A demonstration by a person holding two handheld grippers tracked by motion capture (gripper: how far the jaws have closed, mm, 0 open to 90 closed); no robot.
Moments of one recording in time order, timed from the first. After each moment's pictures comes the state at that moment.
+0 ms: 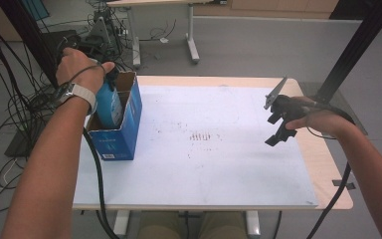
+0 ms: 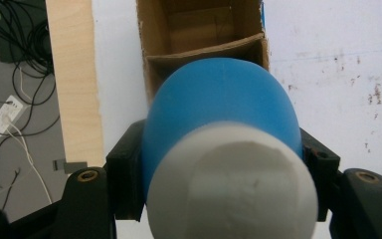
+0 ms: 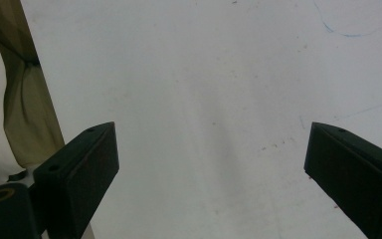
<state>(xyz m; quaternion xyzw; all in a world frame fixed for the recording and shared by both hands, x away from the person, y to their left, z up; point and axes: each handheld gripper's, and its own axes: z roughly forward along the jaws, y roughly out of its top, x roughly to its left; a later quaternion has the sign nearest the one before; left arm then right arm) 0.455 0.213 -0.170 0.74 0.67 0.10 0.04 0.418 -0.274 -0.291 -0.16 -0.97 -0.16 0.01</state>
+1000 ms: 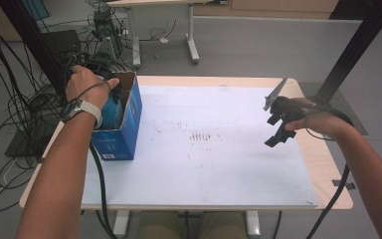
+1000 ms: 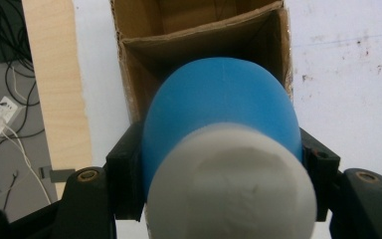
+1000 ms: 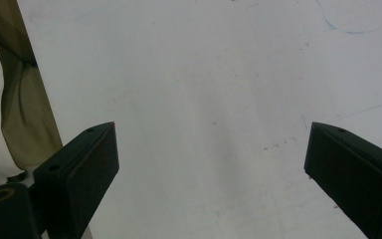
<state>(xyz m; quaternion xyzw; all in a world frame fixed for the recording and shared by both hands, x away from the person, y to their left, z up) 0.457 0.213 -0.214 0.75 0.66 0.10 0.04 0.418 -0.275 -0.296 -0.17 -0.97 -0.16 0.01</state>
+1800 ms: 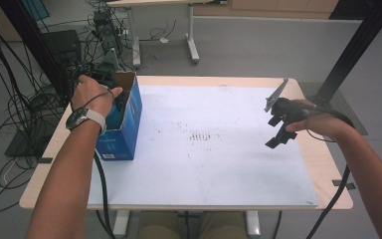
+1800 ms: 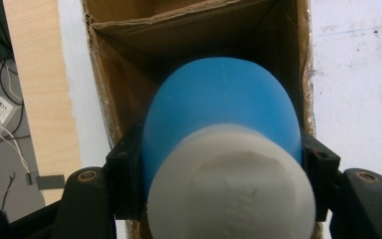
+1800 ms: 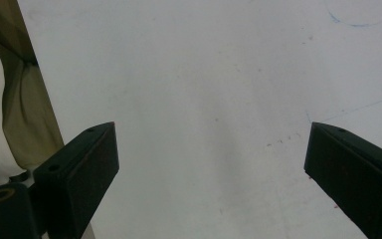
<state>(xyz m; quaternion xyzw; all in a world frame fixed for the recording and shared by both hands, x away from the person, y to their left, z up) 0.458 0.212 -0.243 0.75 0.66 0.09 0.03 0.416 -0.278 -0.298 -0.17 -0.97 -0.16 0.01</state>
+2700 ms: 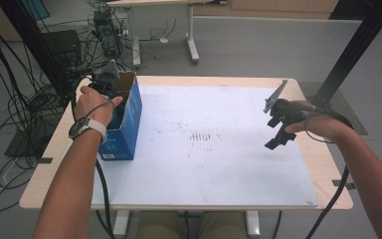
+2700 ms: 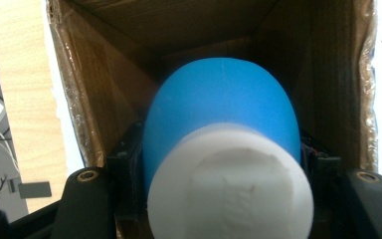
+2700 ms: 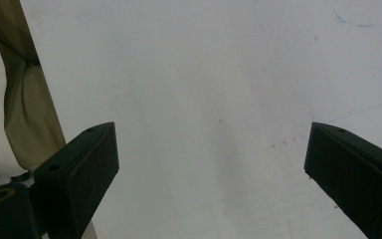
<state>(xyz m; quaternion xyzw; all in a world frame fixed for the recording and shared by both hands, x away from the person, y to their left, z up) 0.456 0.219 -0.271 0.75 0.66 0.09 0.04 0.413 -0.275 -0.300 -0.17 -0.97 -0.16 0.02</state>
